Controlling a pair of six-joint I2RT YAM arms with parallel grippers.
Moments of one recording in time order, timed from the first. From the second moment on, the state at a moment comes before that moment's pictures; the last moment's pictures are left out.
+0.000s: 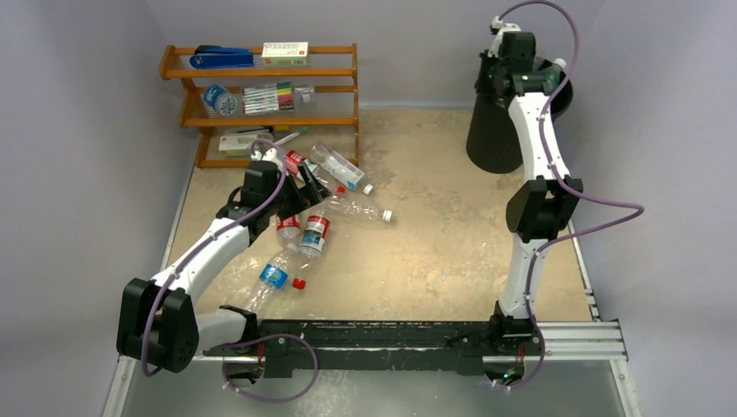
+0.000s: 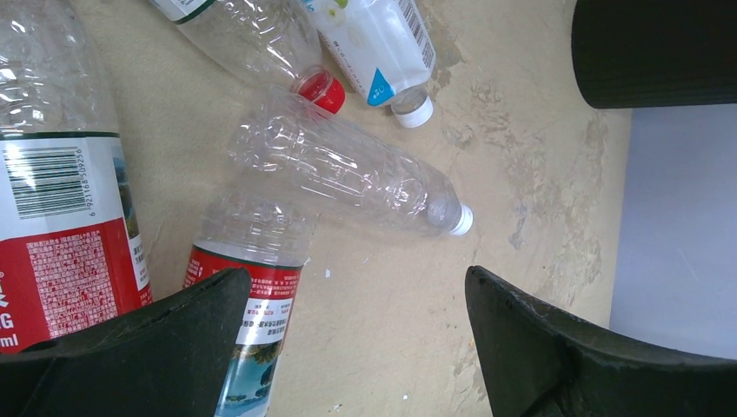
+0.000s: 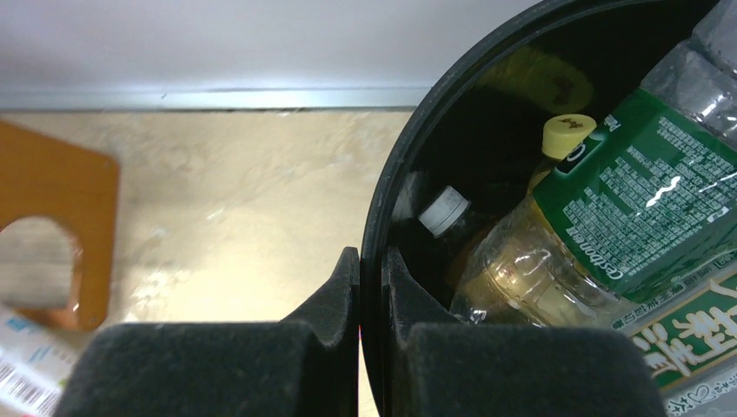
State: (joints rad) left arm -0.28 1.23 0.78 -0.17 0.20 -0.73; right arm 0.00 2.15 2.33 -0.71 -0.02 0.07
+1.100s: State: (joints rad) left arm -0.28 1.18 0.76 -0.19 0.19 -0.73; right arm 0.22 1.73 1.99 -0.68 -0.05 0.07
